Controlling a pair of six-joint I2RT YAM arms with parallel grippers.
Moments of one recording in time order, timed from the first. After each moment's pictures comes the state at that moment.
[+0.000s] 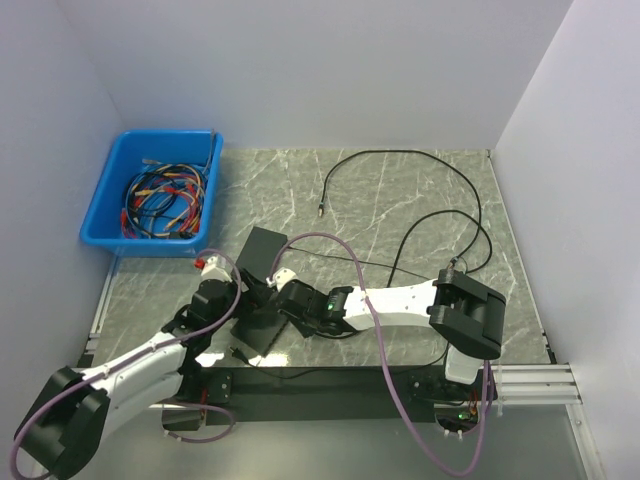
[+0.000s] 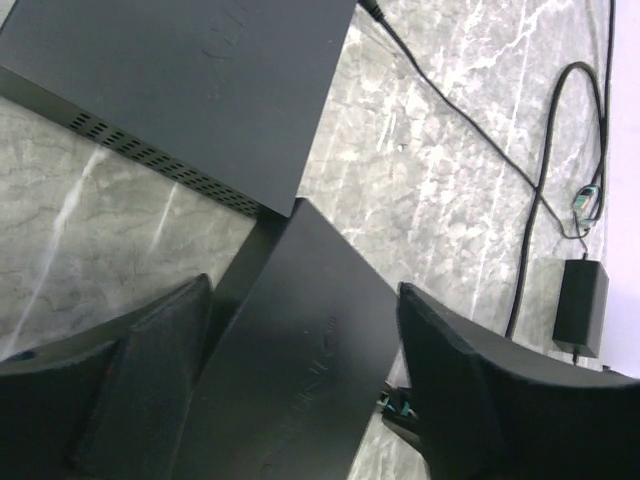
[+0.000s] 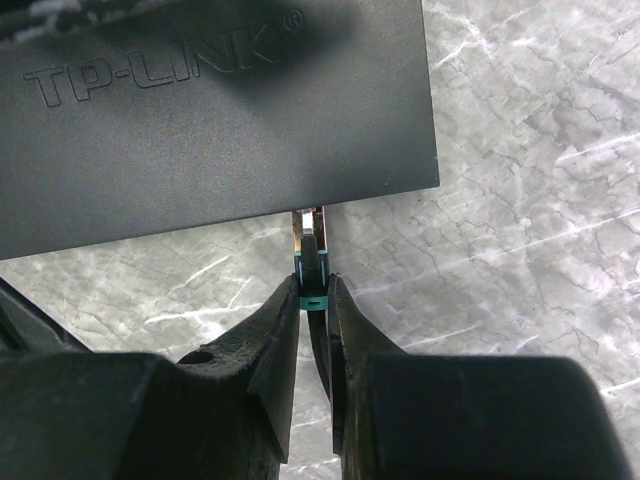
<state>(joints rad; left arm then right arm) -0.54 0.84 0.09 0.27 -0.05 -0.93 1.22 1.72 0.99 -0.26 0.22 0.36</state>
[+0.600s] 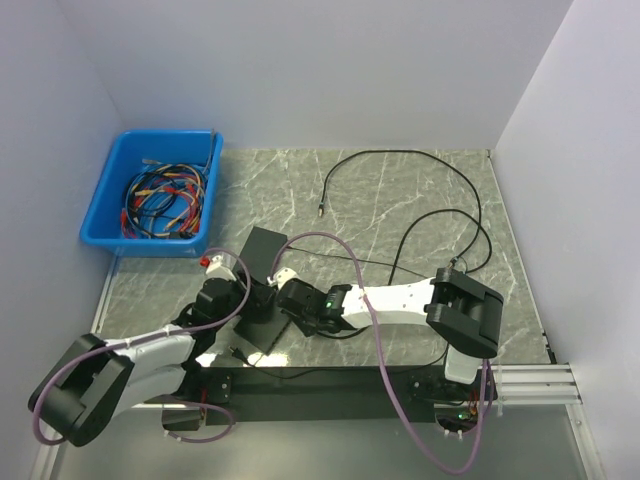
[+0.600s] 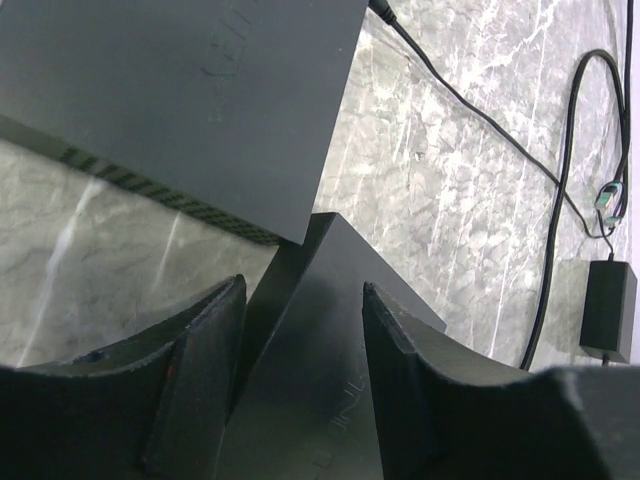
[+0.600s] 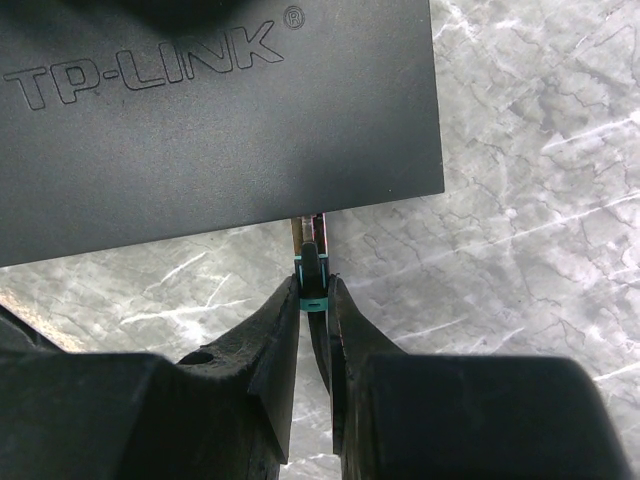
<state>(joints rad) -0.54 1.05 0.07 0.51 -0.04 -0.89 1.21 1.74 1.00 -0.30 0.22 0.36</state>
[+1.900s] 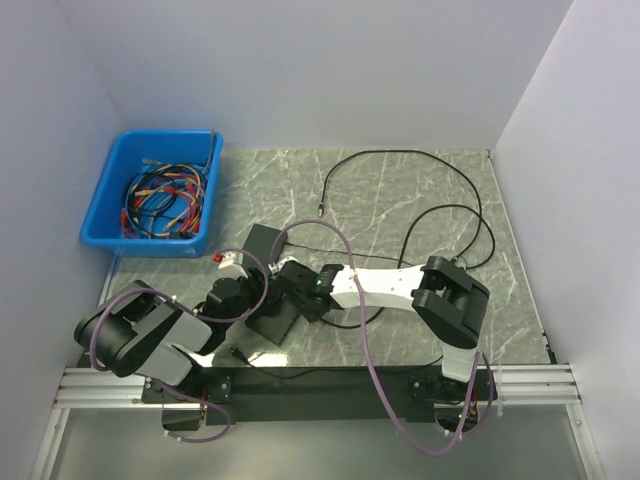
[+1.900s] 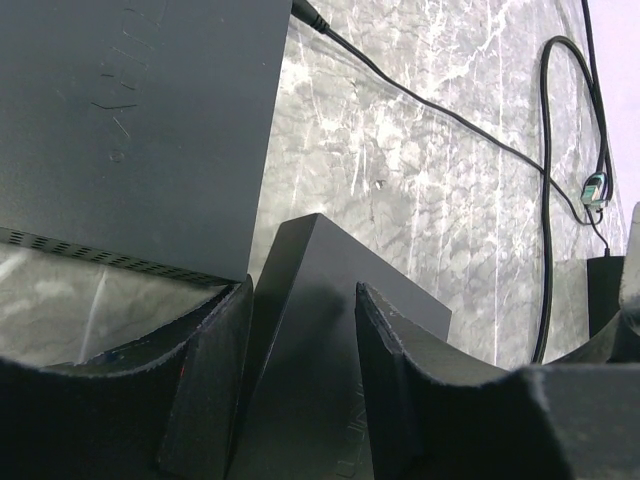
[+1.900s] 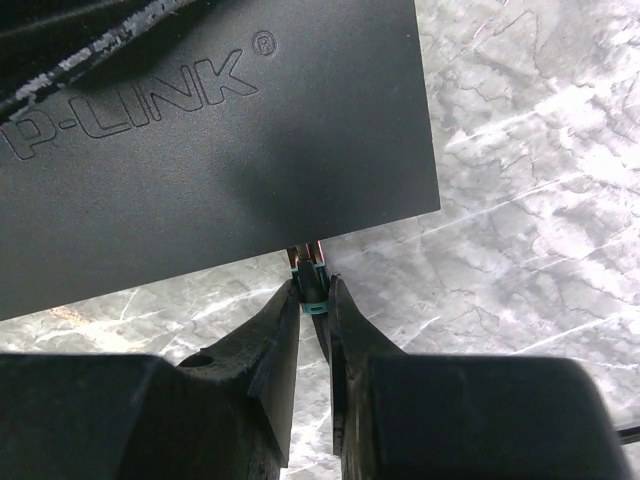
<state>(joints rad) -0.60 1.46 0.07 1.03 -0.06 -0.83 1.12 1.83 1.17 -0.53 0.20 0.31</state>
